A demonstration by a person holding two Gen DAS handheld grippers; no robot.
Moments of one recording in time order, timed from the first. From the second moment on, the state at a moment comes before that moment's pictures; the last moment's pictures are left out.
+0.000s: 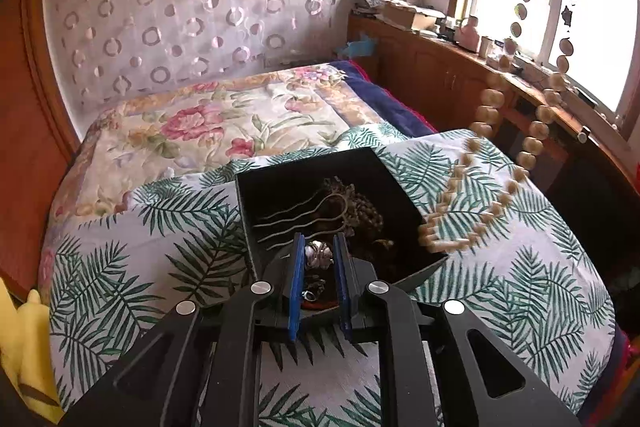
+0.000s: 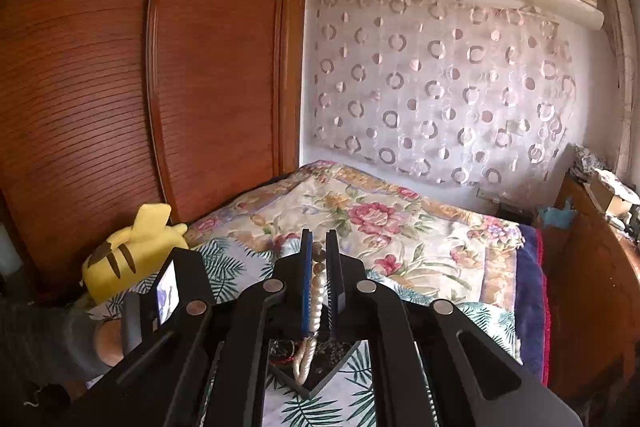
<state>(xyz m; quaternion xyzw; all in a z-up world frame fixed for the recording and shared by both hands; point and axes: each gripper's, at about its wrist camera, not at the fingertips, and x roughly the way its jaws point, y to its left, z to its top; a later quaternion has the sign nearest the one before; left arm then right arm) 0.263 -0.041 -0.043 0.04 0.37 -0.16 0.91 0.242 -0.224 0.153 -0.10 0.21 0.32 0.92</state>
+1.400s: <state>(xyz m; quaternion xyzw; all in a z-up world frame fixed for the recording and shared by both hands) 0.058 -0.004 0.016 0.01 0.26 -0.03 0.97 0.063 -0.235 0.019 -0.01 0.23 0.16 0.96</state>
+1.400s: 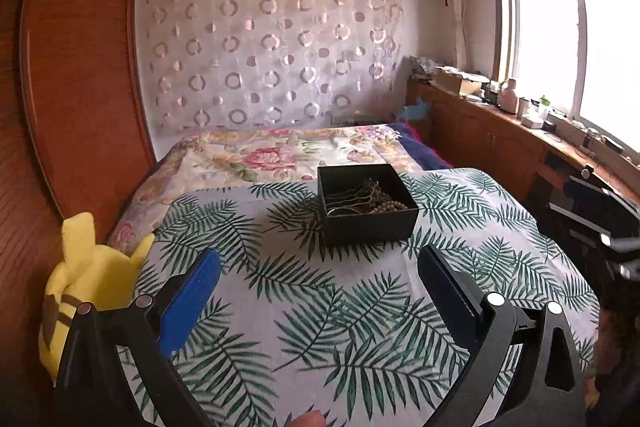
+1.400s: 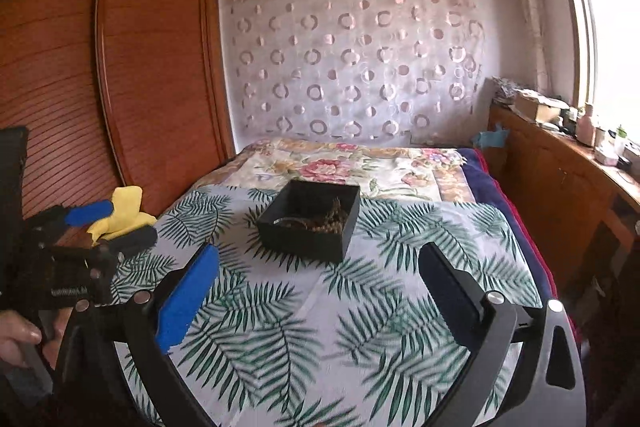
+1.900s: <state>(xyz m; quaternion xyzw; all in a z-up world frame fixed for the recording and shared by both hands) 0.040 -0.004 0.016 0.01 0.25 -0.03 0.97 0.049 -0.238 0.010 -0.01 0.22 0.15 0.96</state>
